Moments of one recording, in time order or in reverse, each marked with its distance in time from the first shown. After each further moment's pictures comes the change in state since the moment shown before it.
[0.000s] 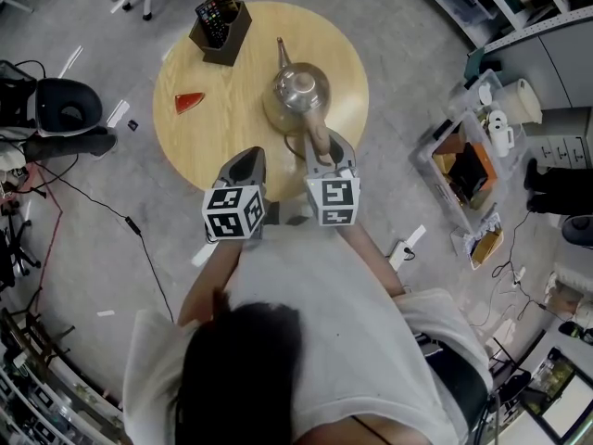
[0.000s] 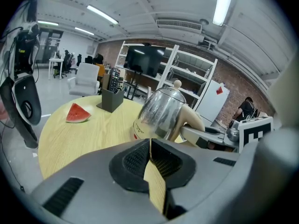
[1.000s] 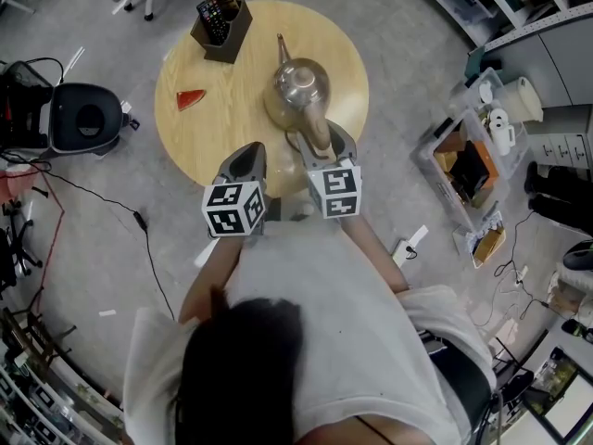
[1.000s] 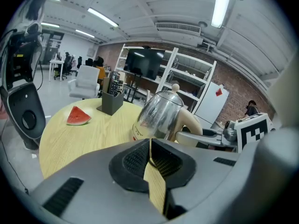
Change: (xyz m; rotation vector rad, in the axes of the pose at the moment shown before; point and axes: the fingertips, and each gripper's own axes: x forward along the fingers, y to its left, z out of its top) left arm -0.006 -0.003 0.006 0.003 -0.034 -0.001; right arm 0.003 0.009 -0.002 0.021 0.057 0.077
